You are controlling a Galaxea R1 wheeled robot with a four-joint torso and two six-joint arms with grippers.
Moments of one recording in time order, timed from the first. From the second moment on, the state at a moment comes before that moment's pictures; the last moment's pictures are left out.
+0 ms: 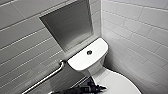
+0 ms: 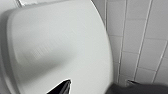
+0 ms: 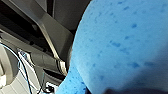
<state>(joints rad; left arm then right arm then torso) 0.64 3.18 -2.52 1.71 -0.61 -2.29 -1.63 2.88 -2.60 -0.30 0.47 0.43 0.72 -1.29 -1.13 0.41</state>
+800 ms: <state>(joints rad) 0.91 2.96 -2.71 2.00 -0.56 -2.30 -1.62 2.88 -2.61 -0.30 0.47 0.43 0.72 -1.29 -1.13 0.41</state>
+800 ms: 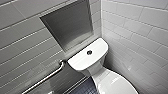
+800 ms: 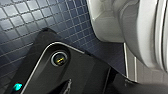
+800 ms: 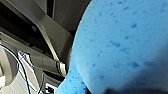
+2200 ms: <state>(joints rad) 1.28 3.01 -2.98 2.05 -0.49 -1.85 -1.60 2.89 -2.61 -0.30 0.45 0.43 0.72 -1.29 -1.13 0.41</state>
